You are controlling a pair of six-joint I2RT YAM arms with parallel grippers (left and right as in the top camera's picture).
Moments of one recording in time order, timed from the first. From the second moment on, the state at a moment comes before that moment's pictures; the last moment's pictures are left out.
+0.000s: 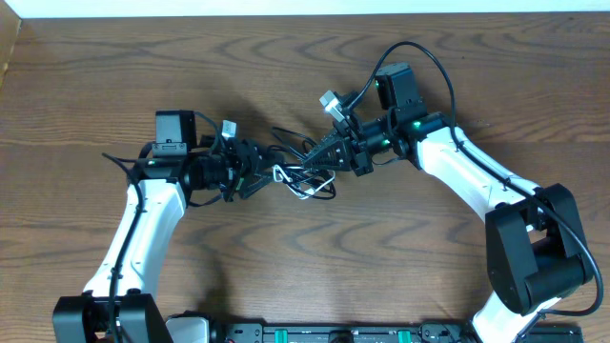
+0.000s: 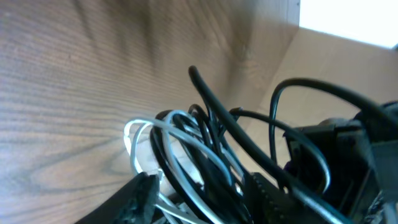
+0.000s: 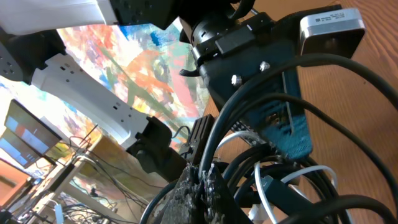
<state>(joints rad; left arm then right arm) 0.01 1.43 0.91 -0.60 0.95 -0.79 0.41 1.85 1.23 -0.19 -1.51 -0.13</state>
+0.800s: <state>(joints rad) 0.00 1.44 0.91 -0.59 0.84 -0.85 0.41 1.85 1.23 -0.35 -1.27 -0.05</state>
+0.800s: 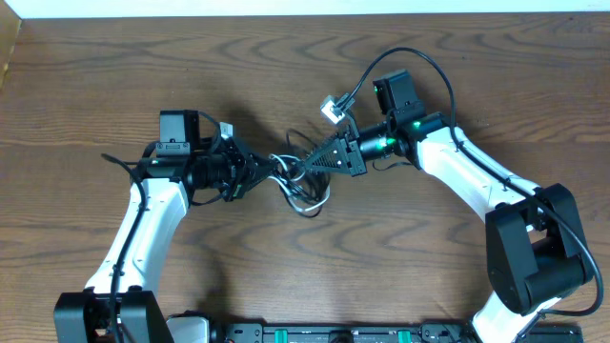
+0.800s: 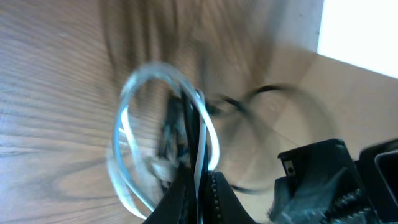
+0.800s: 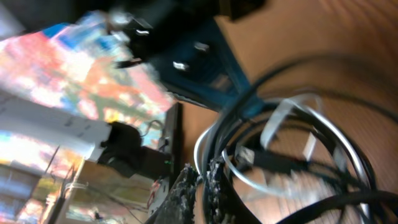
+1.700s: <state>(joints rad) -0.18 1.33 1.21 -1.13 -0.05 -0.84 0.47 1.77 1.23 -0.50 -0.95 -0.01</state>
